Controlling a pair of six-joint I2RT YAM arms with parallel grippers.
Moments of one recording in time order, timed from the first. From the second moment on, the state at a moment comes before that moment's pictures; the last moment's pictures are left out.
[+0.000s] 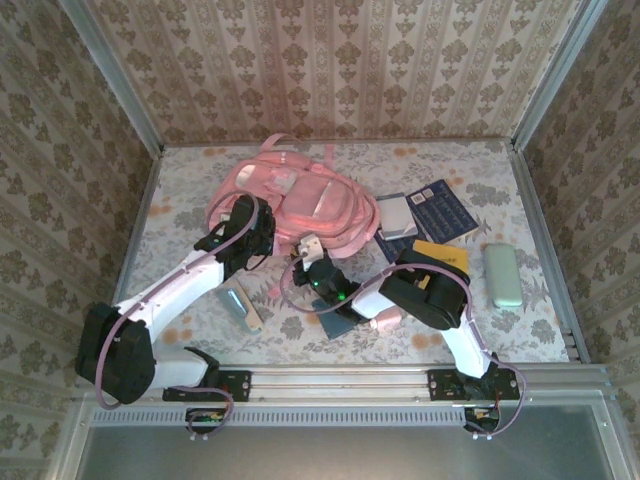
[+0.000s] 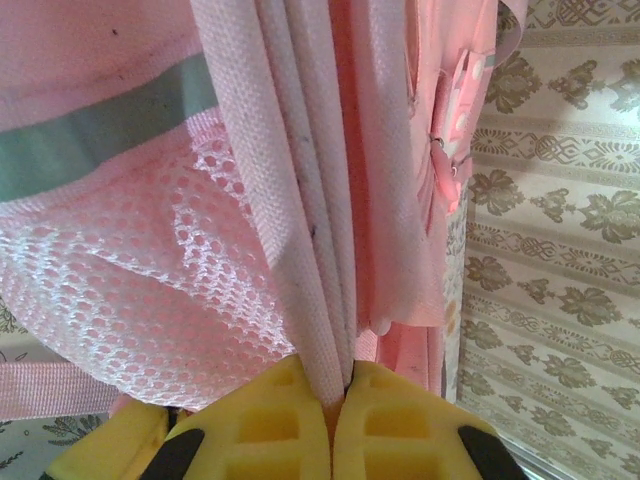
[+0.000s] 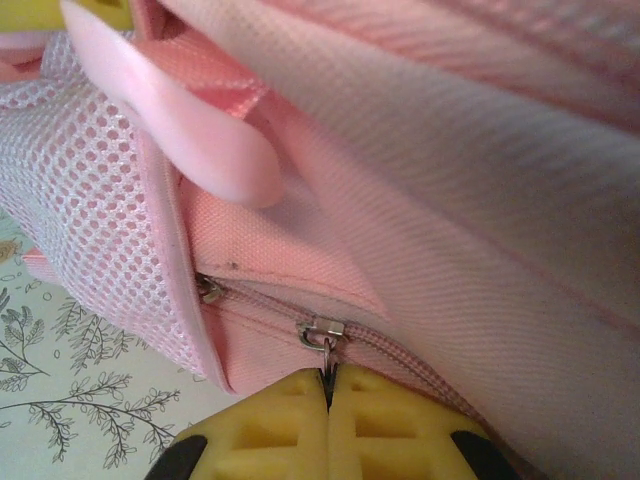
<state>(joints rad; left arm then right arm) -0.55 1.29 0.86 -0.28 -0.19 -1.75 0.97 2.09 0.89 0.96 0.46 0.19</state>
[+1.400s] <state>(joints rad) -0.39 1.28 0.82 -0.28 -0.09 -1.54 0.86 1.74 0.70 0.56 0.22 0.12</state>
